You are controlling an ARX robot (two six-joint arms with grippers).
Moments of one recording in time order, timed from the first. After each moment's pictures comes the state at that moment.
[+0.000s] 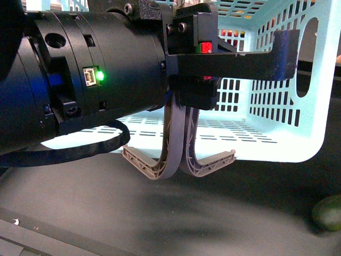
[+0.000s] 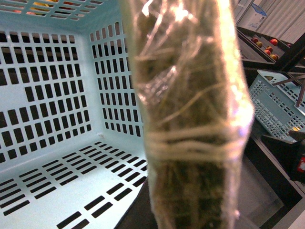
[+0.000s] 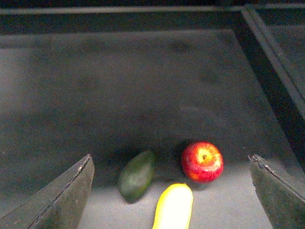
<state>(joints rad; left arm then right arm) -0.59 1.66 0.58 0.96 0.24 -0.29 -0.22 1.15 0.10 0.54 0.15 0.03</state>
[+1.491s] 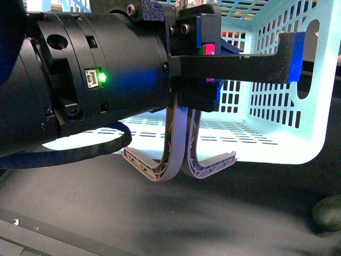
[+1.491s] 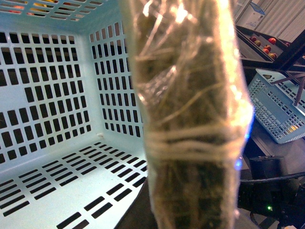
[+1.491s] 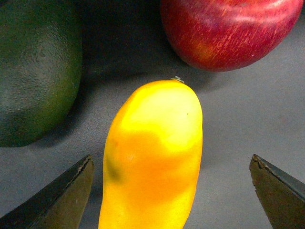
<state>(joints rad) -0.59 1.66 0.58 0.96 0.24 -0.29 -0.35 2.60 0.48 1.10 0.18 0.10</state>
